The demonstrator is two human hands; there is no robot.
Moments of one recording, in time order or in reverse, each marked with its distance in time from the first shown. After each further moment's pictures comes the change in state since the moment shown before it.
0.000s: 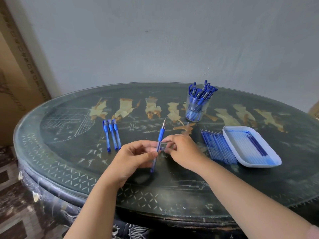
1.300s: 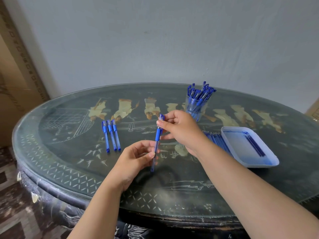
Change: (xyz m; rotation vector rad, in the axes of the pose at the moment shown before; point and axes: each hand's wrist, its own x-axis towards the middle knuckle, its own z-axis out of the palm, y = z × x) left_hand 0.005 -0.014 0.005 -0.027 0.012 0.064; right_hand 0.008 -0.051 -0.041 0.799 0.106 0.109
